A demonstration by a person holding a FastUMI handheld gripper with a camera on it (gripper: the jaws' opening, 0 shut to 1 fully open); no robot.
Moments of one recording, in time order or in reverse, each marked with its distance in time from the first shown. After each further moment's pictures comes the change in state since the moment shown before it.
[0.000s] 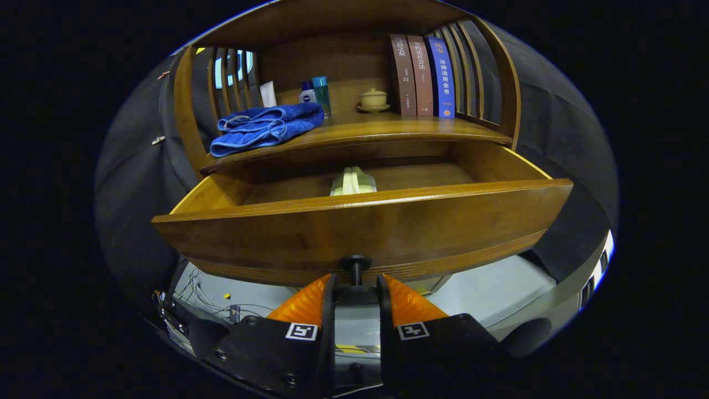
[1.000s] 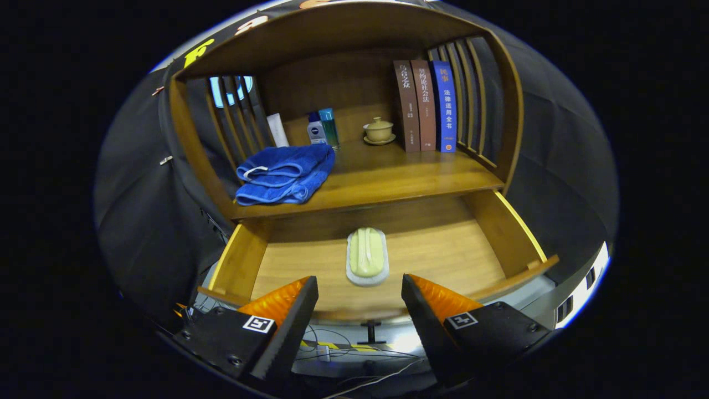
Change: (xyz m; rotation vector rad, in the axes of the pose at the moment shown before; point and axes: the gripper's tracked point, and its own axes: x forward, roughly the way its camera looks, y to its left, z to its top) arm -0.035 0.015 0.122 0.041 0.022 0.045
